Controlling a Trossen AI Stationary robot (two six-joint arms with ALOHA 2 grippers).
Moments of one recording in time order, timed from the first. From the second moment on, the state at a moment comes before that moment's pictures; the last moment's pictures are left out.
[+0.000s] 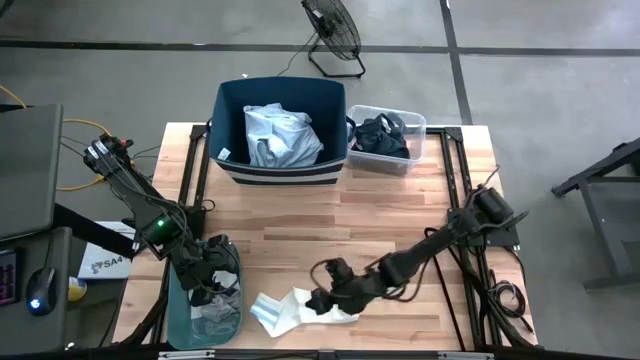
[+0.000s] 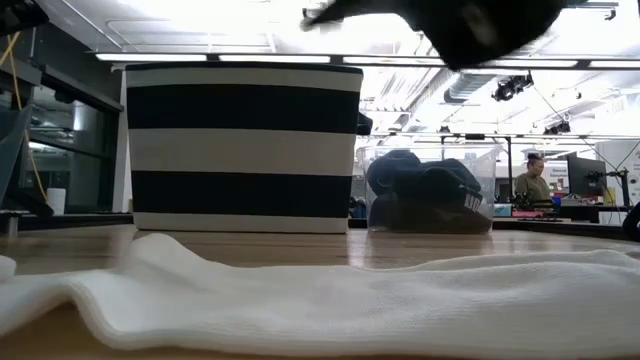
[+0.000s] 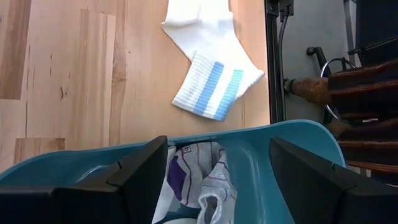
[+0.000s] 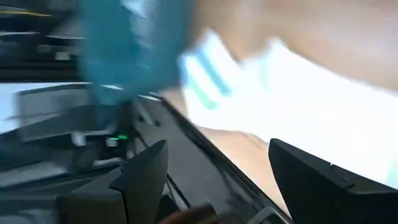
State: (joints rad) left arm -0.81 1.04 0.90 -0.75 -0.14 -0.86; right arm 0.54 1.92 1.41 -0.12 0.25 1.65
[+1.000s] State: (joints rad) left arm -0.81 1.04 0.90 -0.75 -0.14 -0.86; right arm 0.56 2.06 1.44 -0.90 -0.08 2.00
